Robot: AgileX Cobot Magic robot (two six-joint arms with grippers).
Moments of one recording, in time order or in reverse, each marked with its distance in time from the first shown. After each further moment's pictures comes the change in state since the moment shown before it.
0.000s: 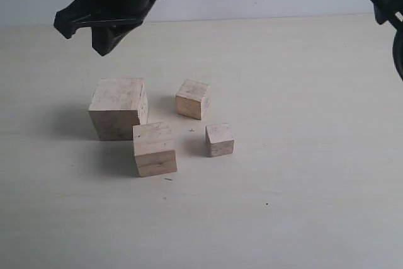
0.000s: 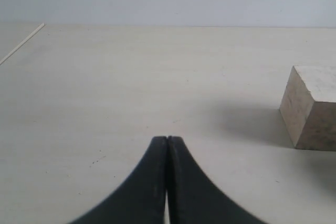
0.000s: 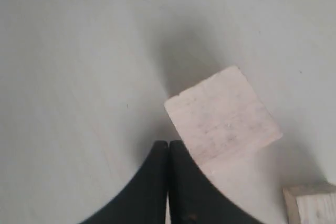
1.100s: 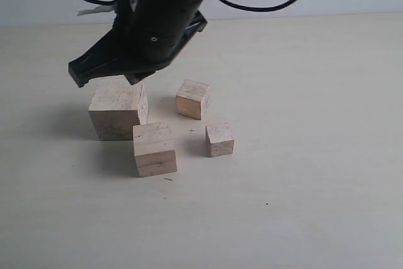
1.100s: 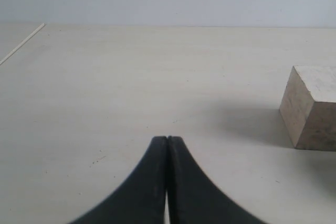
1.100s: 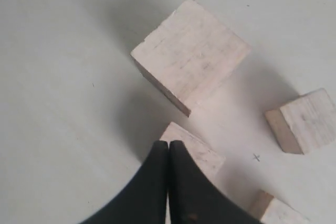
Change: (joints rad) left arm 0.000 0.000 0.000 0.000 0.000 0.000; right arm 0.142 -0.343 0.611 -0.340 -0.383 0.457
